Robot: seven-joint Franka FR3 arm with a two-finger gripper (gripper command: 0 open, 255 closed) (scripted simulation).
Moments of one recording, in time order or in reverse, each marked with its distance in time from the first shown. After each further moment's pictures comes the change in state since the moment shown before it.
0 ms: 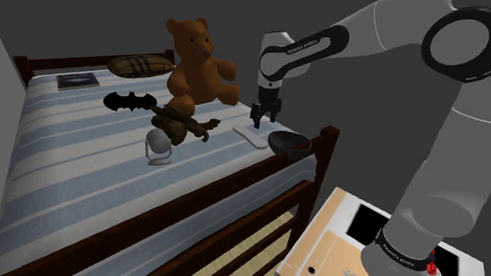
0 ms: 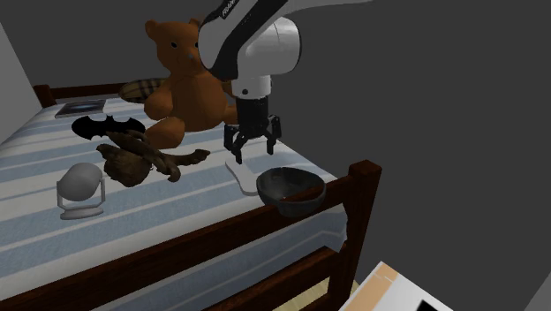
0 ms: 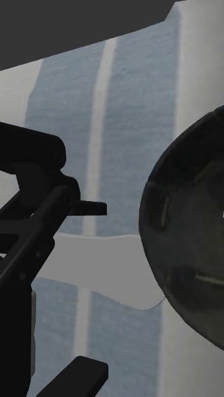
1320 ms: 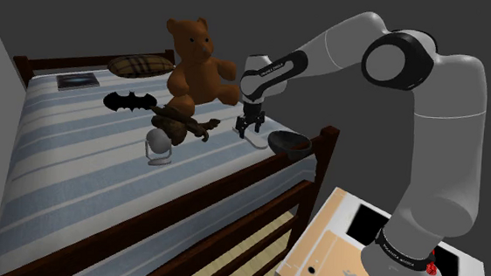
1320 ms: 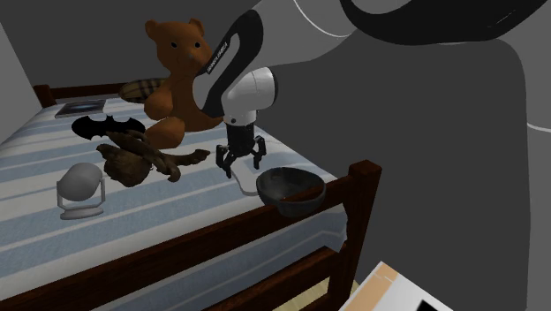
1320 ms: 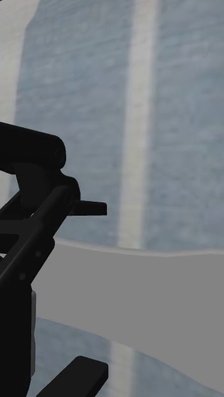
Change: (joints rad) arm -0.016 0.310 0.007 0.199 0.051 0.124 -0.033
